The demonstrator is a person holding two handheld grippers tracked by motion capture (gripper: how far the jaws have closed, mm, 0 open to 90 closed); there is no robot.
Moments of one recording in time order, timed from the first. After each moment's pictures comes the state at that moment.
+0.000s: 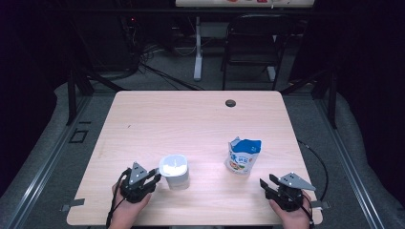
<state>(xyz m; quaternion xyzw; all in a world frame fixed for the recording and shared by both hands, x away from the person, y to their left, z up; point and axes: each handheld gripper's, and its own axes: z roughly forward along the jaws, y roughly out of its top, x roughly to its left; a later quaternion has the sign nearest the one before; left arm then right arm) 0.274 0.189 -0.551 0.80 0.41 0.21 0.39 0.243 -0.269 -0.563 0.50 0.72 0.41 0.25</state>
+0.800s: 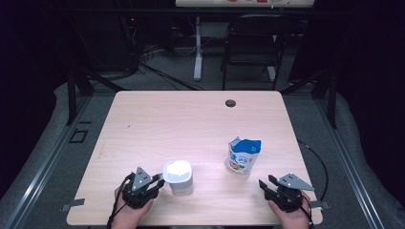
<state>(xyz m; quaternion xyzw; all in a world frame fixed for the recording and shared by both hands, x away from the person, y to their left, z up) 0.261 0.180 -0.550 0.81 0.38 0.20 0.39 0.242 -0.267 -0.563 0.49 0.73 0.40 0.25</state>
